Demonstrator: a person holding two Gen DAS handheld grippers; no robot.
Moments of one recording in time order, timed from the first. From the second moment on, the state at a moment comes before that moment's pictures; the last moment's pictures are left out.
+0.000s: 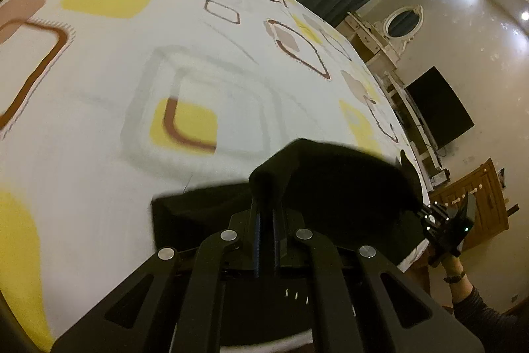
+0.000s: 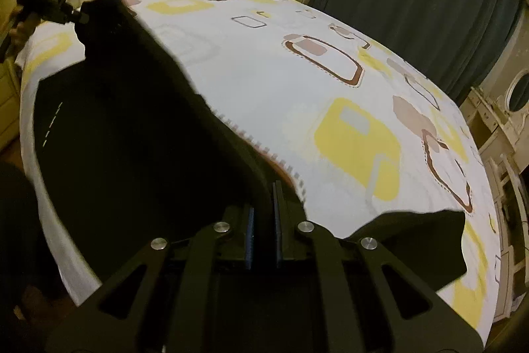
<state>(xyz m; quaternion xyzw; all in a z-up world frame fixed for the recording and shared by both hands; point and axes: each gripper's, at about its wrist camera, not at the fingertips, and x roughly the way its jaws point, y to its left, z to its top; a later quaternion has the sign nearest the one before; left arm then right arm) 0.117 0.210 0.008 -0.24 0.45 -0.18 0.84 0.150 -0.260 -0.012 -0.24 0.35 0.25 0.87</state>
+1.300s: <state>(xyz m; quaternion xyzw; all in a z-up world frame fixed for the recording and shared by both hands) 0.008 0.196 -0.058 -0.42 0.46 -0.08 0.78 0.055 -0.331 -0.078 0.34 0.51 0.25 0.75</state>
